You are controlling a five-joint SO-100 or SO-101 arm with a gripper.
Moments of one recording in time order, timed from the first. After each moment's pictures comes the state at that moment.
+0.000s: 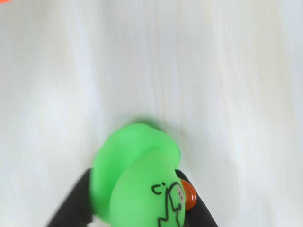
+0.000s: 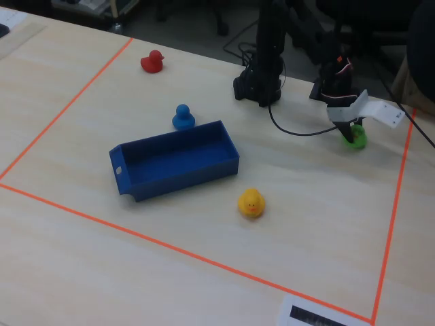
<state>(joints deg) -70.6 97.4 131.3 23.6 -88.7</state>
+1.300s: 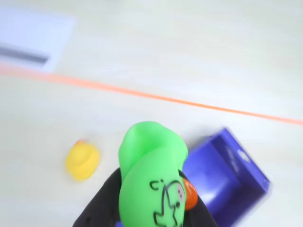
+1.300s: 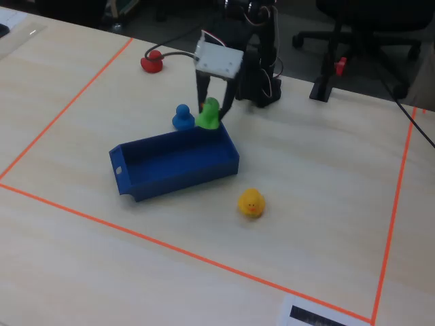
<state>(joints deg) 3.3 105.6 77.4 58.3 -95.2</state>
